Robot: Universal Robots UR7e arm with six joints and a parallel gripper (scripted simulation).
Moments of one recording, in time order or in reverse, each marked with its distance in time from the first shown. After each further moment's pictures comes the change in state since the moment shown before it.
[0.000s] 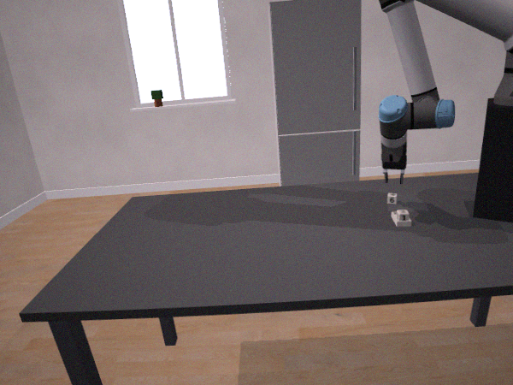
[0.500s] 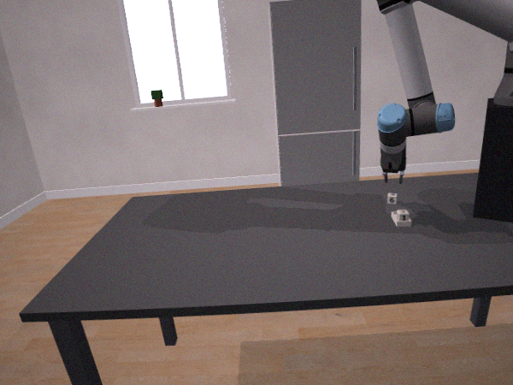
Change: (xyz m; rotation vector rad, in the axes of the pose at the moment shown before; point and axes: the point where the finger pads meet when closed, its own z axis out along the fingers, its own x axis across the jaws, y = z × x) arm 0.002 -0.001 -0.002 -0.112 0.006 0.001
